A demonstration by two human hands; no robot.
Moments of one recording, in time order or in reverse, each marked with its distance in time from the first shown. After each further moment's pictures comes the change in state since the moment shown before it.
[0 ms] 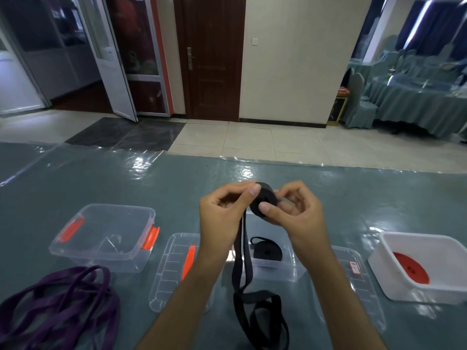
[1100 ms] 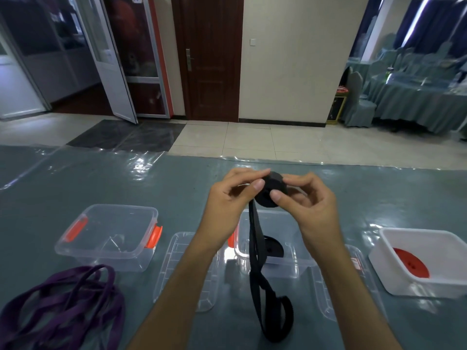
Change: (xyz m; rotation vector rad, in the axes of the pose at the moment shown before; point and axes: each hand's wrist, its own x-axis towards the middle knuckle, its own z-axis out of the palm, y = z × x) left_hand 0.011 0.021 -0.008 0.093 -0.315 0.038; right_hand -0.004 -0.015 -0.005 -0.029 0.064 -0.099
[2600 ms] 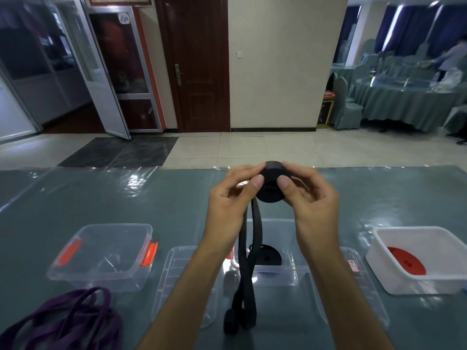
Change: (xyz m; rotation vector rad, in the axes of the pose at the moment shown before) left_hand 0.011 0.015 0.030 -0.131 0.052 0.058; right_hand 0.005 -0.024 0.005 0.068 0.164 -0.138
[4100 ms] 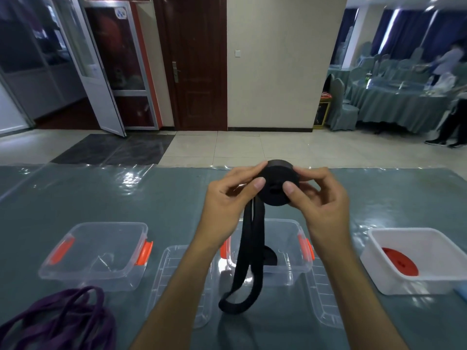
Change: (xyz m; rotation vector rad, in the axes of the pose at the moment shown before) left_hand 0.008 0.000 -0.009 0.118 -0.114 0.005; right_hand 0.008 0.001 -0.026 -0.135 -0.085 -0.101
